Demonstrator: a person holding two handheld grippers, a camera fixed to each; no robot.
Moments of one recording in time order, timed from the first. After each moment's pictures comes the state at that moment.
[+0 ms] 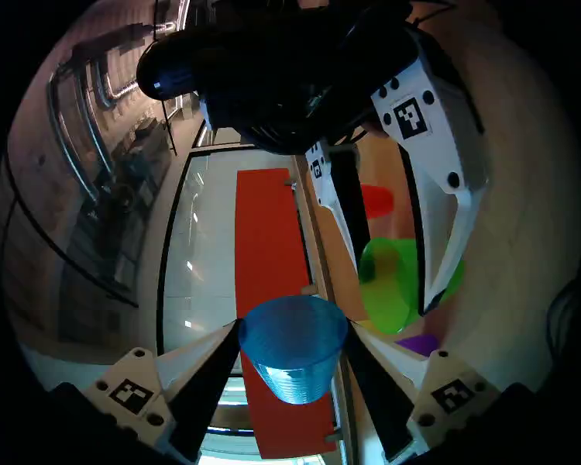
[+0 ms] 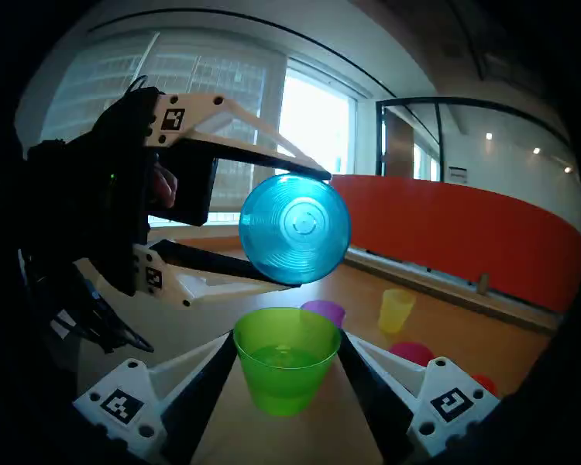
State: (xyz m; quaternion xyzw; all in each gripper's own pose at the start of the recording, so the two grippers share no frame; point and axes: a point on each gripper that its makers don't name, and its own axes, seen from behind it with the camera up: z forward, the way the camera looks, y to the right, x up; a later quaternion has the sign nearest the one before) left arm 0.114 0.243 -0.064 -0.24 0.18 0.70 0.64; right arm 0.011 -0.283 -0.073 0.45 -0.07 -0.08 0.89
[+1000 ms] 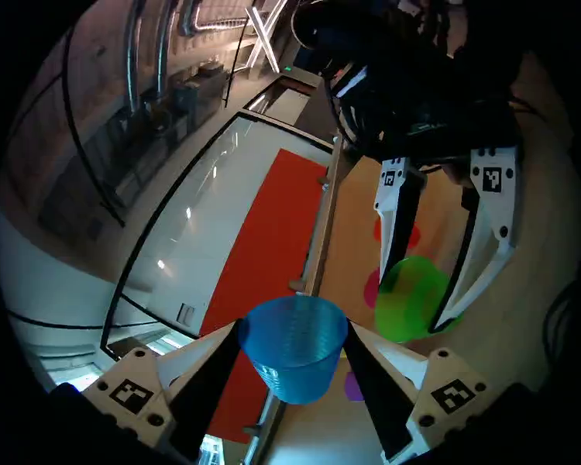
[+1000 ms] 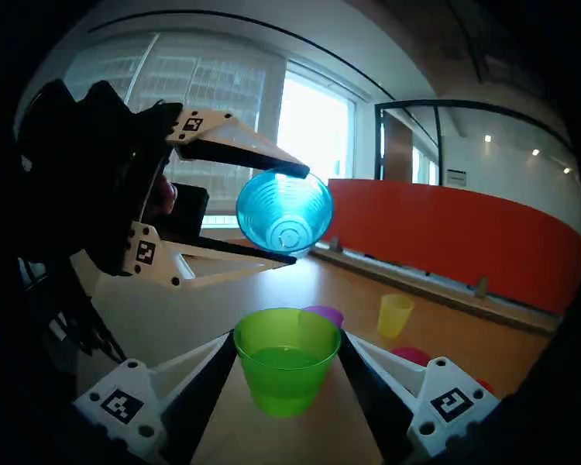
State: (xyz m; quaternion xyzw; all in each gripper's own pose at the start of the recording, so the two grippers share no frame) left arm 0.122 0.218 -0.046 -0.26 0.11 0.53 0.80; right arm 0.019 -0.286 -0.071 0.44 -0.06 -0.08 0.89
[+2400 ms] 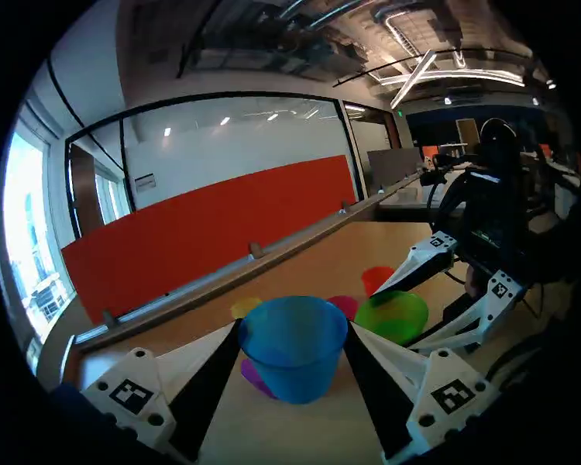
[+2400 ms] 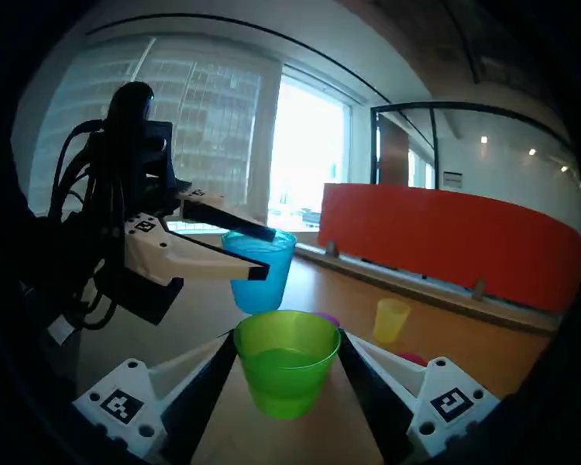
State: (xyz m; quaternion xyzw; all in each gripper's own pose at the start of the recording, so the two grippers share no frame) left arm 0.073 0.179 -0.022 -0.32 -0.06 0.14 0.93; right arm 0.028 -0.287 -0.066 0.44 -0.05 -0.07 0.90
